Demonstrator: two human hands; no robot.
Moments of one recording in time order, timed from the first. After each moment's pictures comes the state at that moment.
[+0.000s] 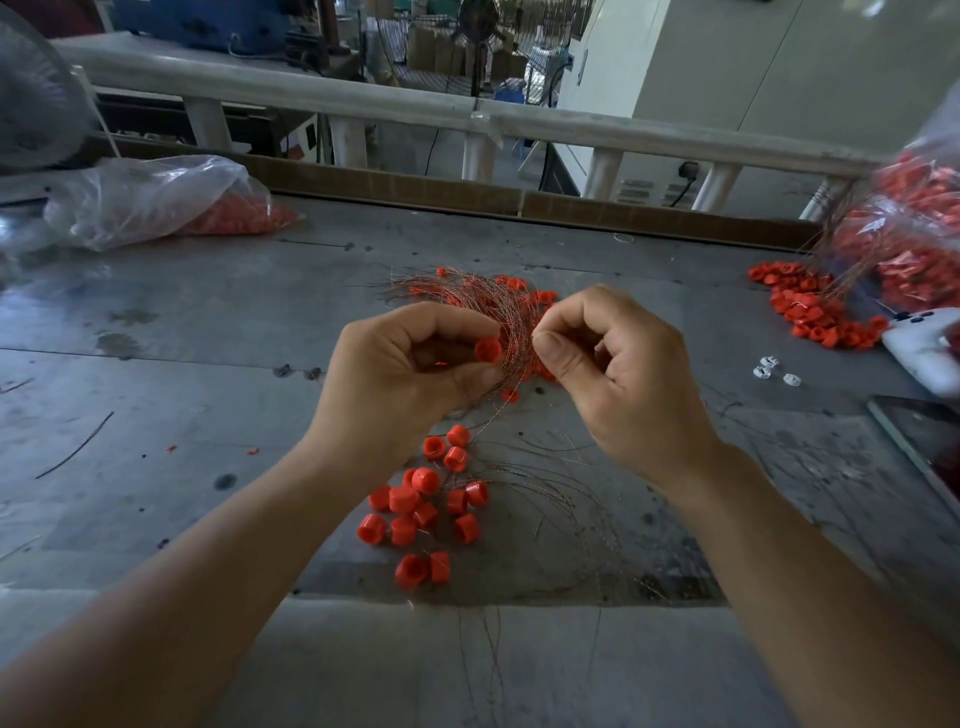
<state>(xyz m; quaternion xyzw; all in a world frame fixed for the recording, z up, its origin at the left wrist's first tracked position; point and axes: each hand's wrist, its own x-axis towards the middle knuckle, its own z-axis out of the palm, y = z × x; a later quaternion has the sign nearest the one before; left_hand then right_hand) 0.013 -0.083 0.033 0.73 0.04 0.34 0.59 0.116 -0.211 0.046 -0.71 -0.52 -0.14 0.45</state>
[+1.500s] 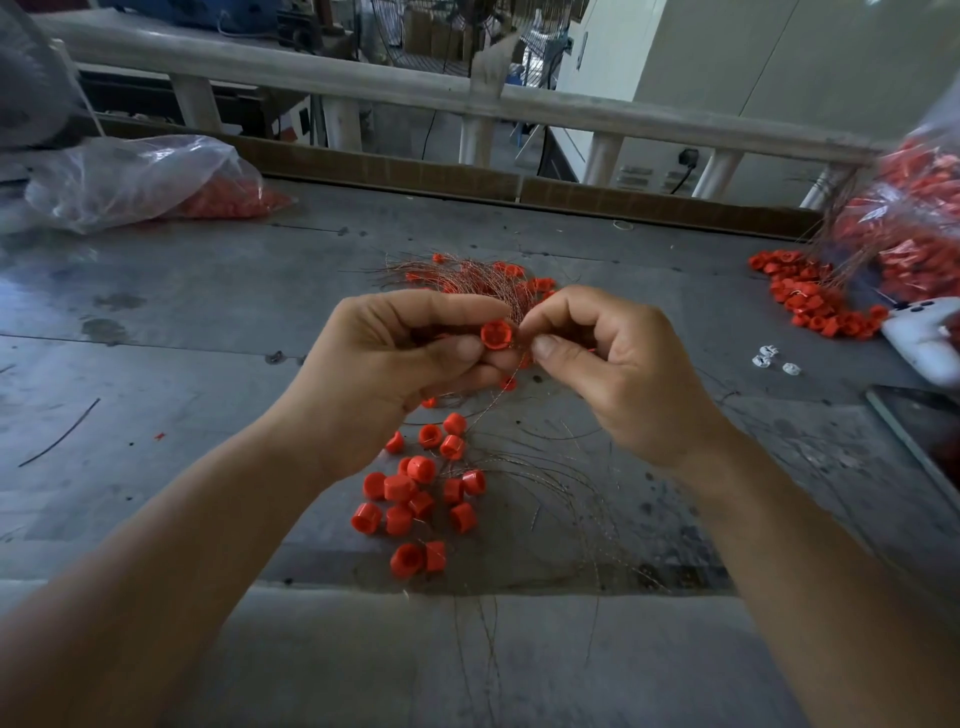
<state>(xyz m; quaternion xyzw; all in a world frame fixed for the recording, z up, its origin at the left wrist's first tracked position) 0.008 -0.074 0.036 0.61 -0.01 0.20 0.77 0.113 -0.215 0.052 -0.69 -0.52 0.07 0.50</state>
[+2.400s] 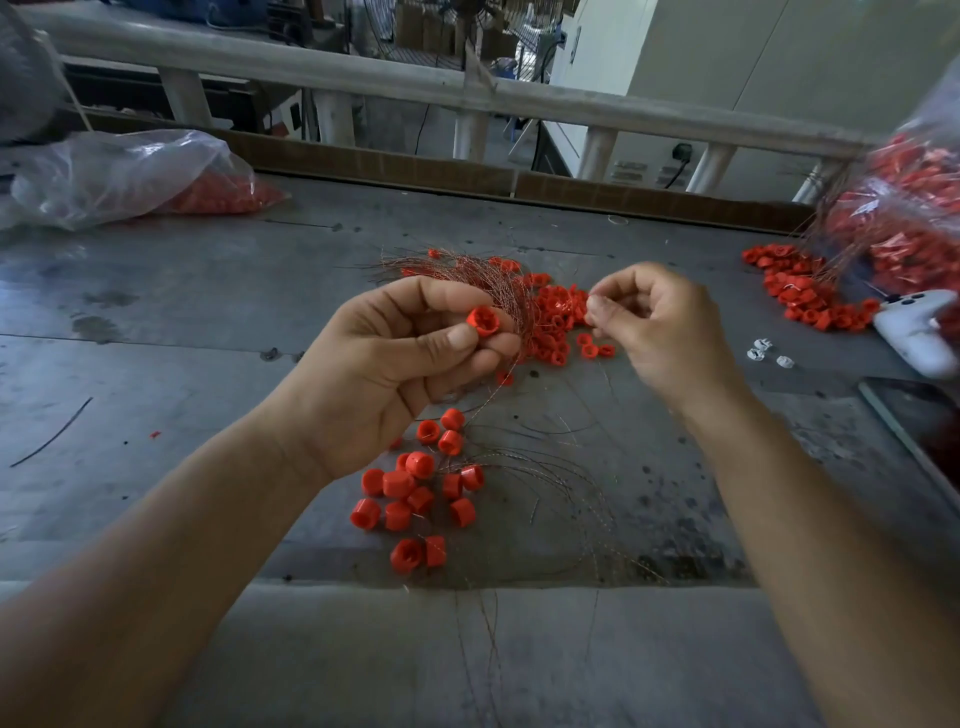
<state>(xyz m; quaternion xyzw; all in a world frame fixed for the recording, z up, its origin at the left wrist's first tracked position) 0.010 -0.071 0.036 0.51 -0.01 0.15 0.85 0.168 -0.219 0.035 -0.79 -0.35 -0.03 0.50</state>
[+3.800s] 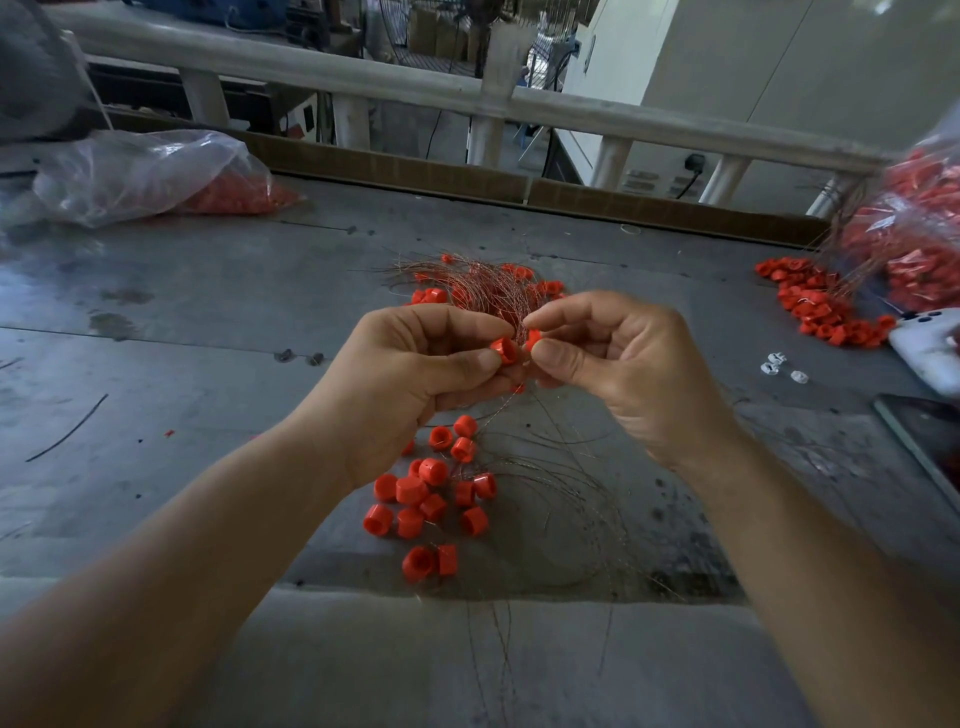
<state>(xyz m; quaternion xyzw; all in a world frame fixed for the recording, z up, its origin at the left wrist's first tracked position) 0.010 -0.078 0.040 0.58 0.09 0.17 0.79 0.121 -0.207 0.045 -0.65 -0.46 0.14 0.58</state>
